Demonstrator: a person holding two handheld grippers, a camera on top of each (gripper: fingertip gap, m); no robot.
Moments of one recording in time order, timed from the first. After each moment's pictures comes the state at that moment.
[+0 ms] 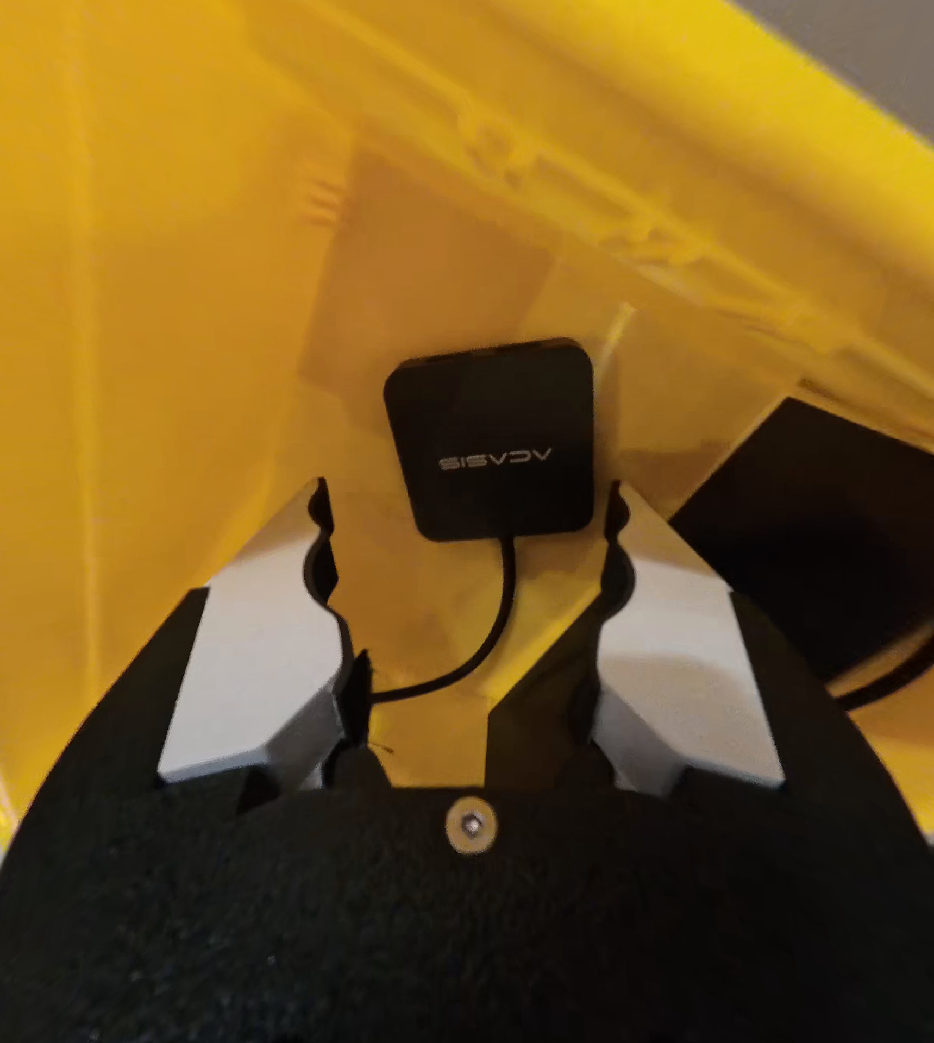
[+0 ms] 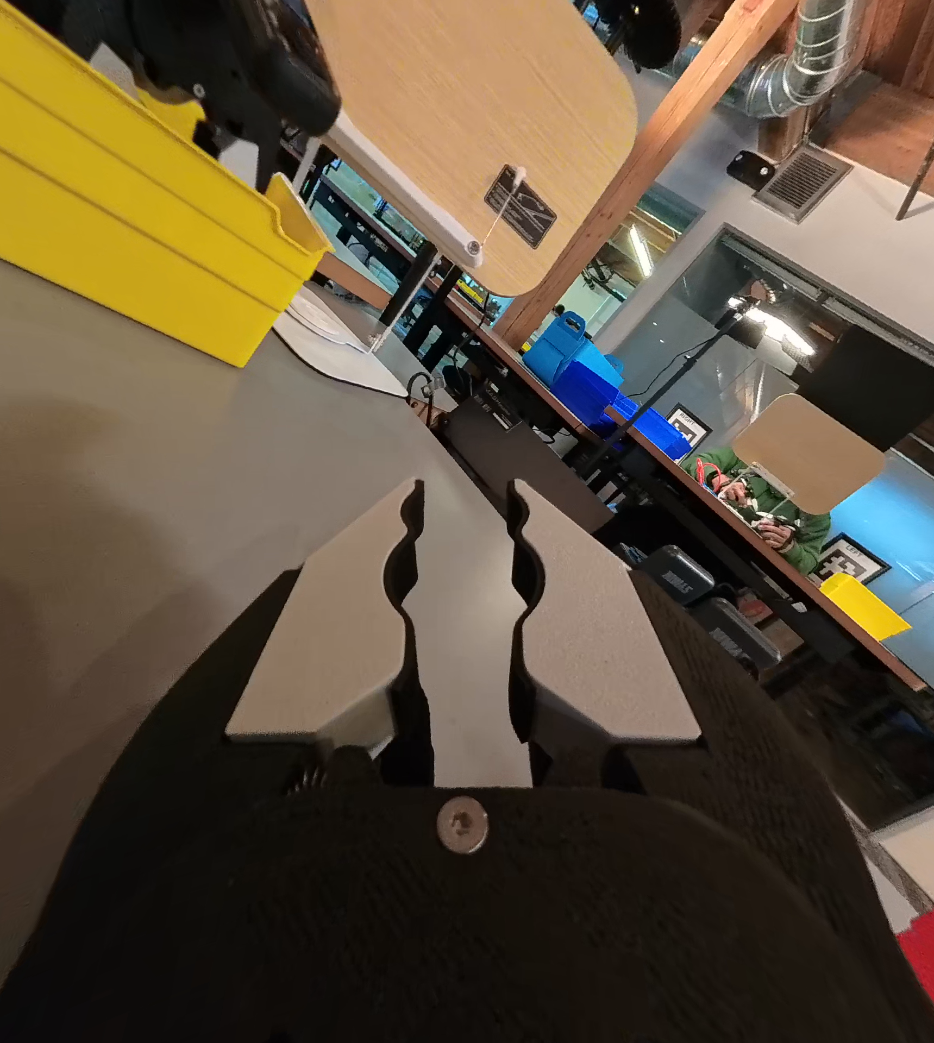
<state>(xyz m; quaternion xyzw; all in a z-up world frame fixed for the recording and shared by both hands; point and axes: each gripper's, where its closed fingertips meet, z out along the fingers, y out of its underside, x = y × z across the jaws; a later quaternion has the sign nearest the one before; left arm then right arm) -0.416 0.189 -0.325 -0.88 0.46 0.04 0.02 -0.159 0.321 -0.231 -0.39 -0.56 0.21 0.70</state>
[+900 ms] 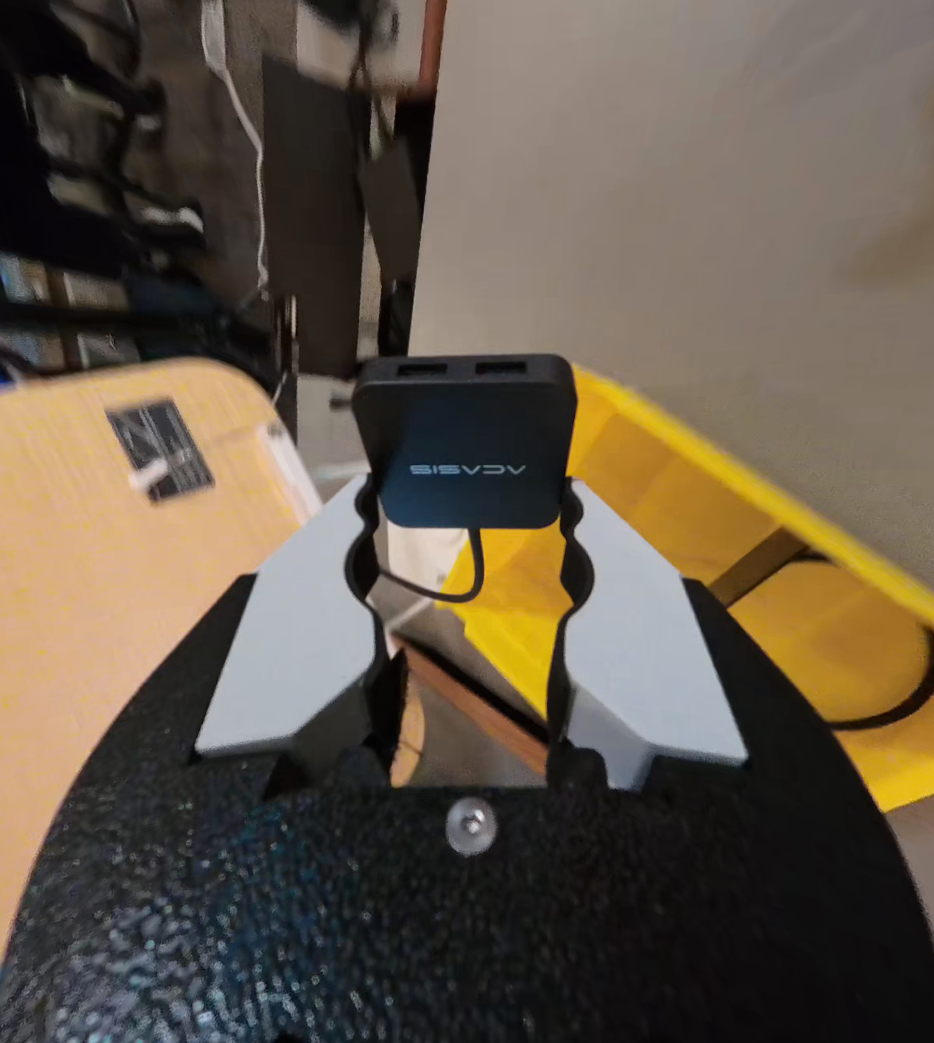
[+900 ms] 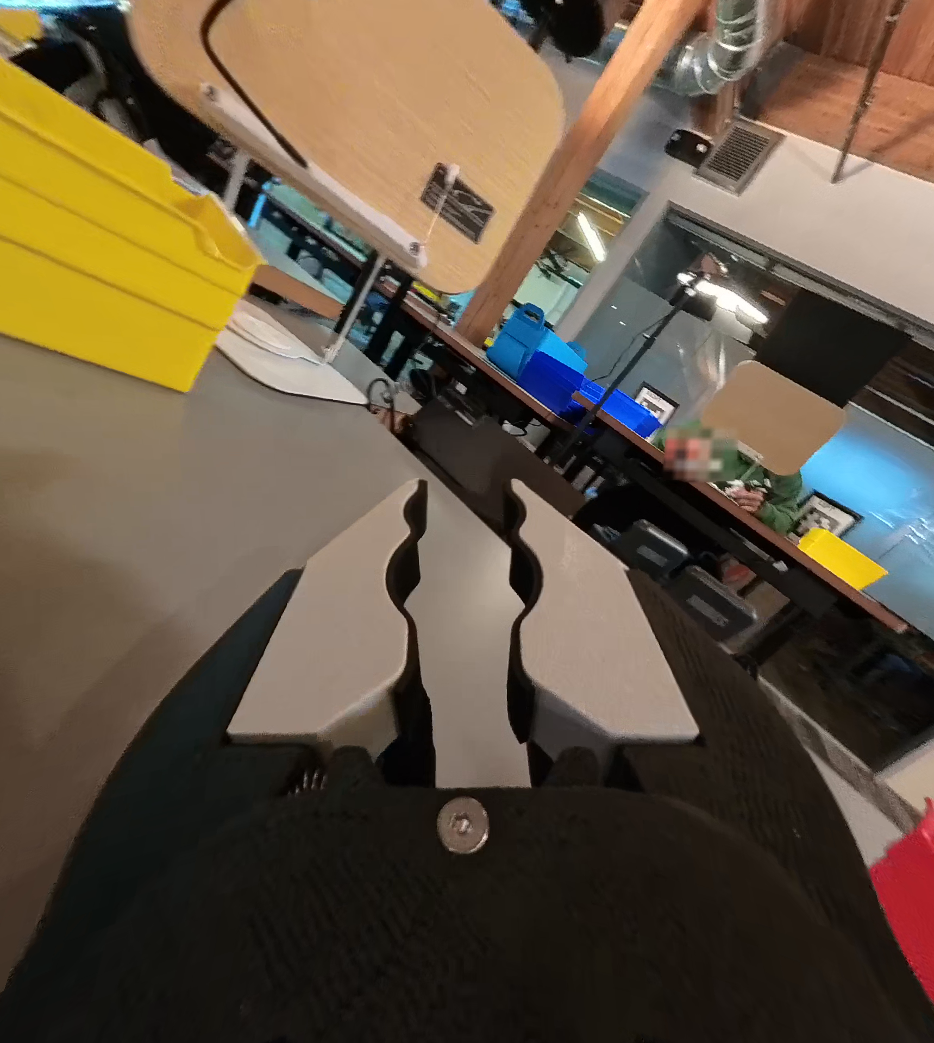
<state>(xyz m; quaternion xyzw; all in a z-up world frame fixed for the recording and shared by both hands) -0.360 0.246 -0.107 -0.84 0.44 0.23 0.23 -0.151 0.335 -0.222 -0.42 -0.52 0.22 0.72</state>
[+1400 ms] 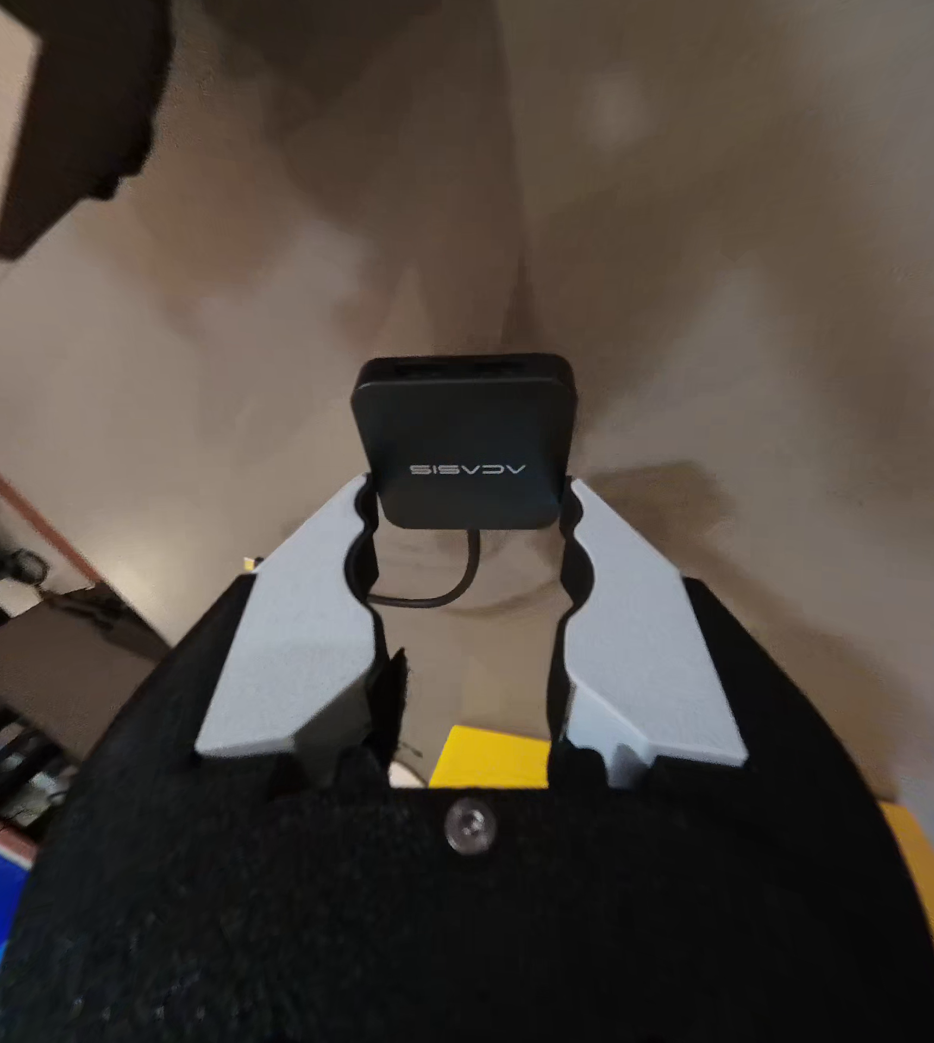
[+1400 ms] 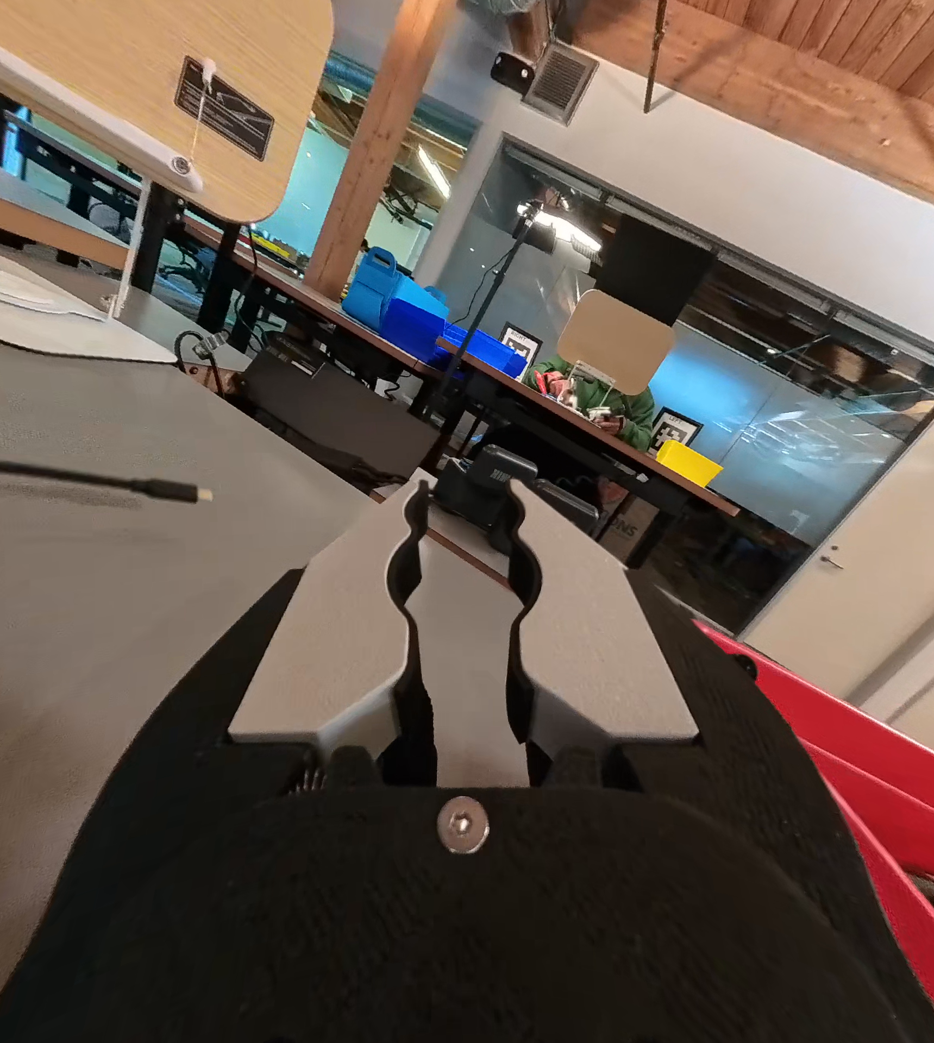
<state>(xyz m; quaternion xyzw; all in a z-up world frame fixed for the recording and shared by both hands) -0.131 0.252 -0.291 -0.71 0.69 0.10 0.08 -0.094 0.405 -0.207 -0.48 -0.41 0.15 0.76</state>
